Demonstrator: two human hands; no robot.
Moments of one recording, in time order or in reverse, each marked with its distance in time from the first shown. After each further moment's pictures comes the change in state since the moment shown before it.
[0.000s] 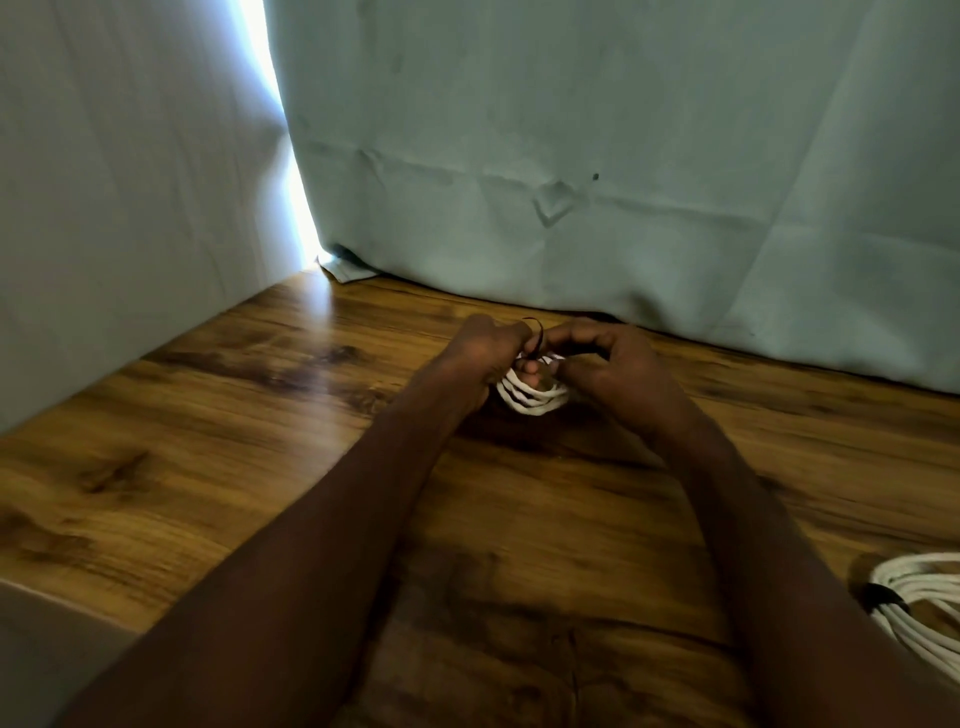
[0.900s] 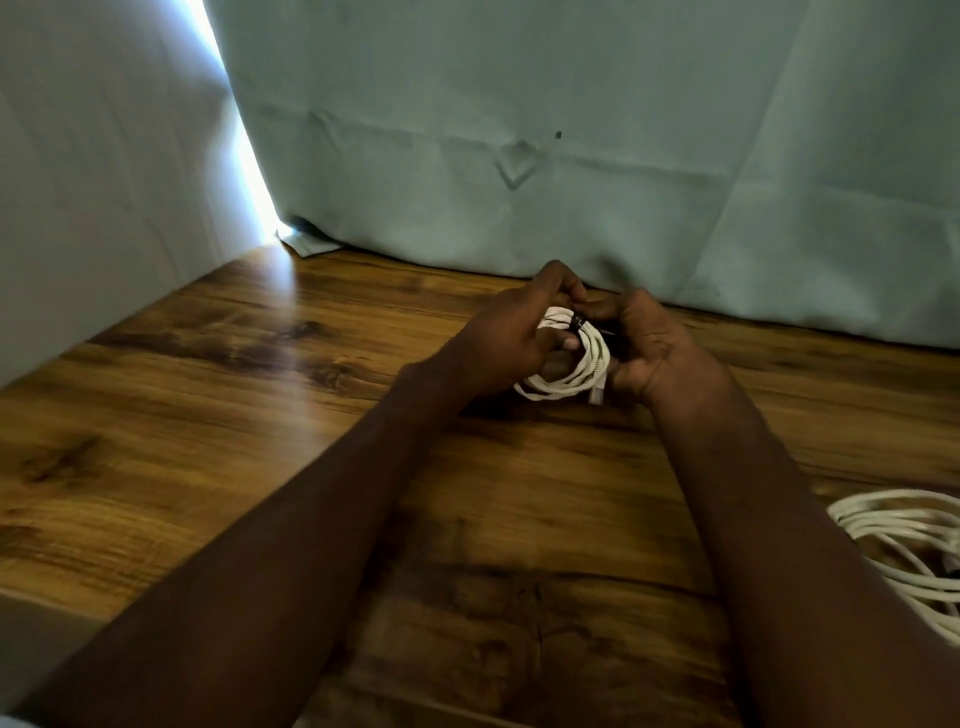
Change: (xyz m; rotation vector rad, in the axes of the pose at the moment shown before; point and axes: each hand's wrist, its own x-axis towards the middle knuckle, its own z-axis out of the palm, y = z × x) left_hand -0.023 -0.004 0.022 0.509 -0.327 0.812; right_hand 0.004 -0.001 -0.030 0.903 0.192 0.790
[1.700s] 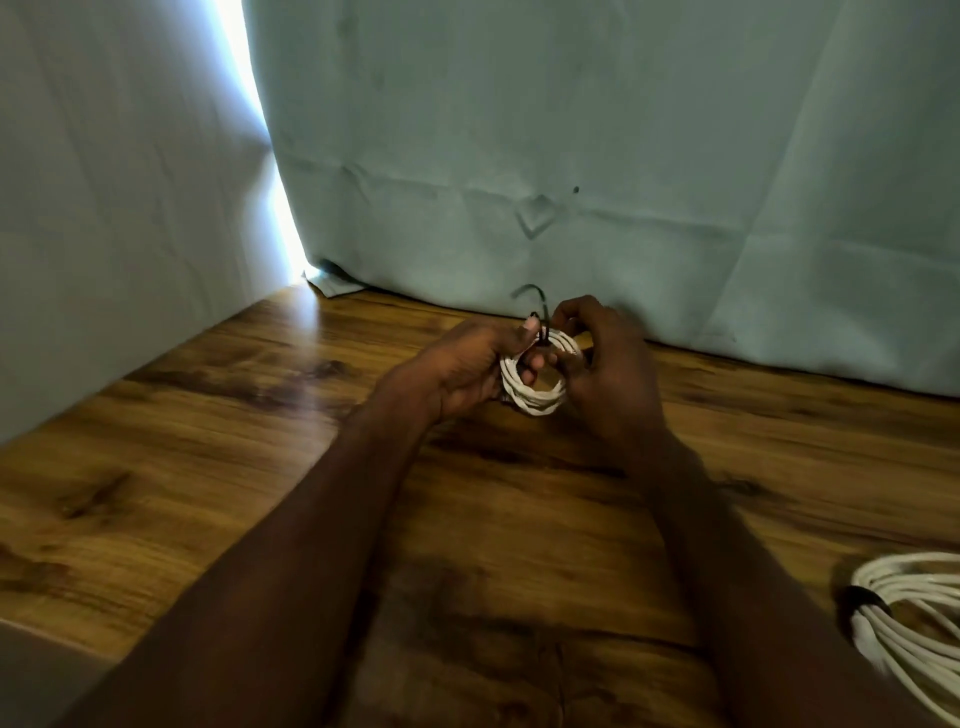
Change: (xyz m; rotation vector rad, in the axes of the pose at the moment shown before) left_hand 0.005 -0.019 -0.036 -0.923 -0.039 -0.601; right_hand 0.014 0.031 0.014 -1.134 0.231 -1.090
